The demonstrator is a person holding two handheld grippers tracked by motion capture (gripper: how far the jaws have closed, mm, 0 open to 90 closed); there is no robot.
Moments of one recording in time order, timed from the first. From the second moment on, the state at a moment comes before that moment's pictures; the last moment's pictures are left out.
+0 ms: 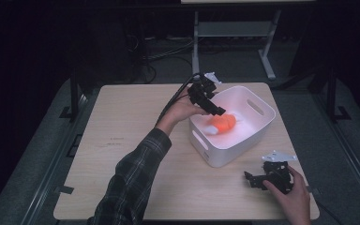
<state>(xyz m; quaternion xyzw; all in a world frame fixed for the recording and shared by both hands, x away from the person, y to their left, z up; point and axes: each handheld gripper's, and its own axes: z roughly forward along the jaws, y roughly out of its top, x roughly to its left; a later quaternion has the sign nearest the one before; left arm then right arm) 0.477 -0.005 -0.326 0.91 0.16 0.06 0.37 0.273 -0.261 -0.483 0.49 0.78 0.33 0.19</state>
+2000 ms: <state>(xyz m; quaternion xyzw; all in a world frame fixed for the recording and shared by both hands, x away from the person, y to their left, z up) 0.356 0.179 -0.367 0.87 0.25 0.12 0.41 0.273 -0.261 -0.483 0.49 0.78 0.33 0.19</state>
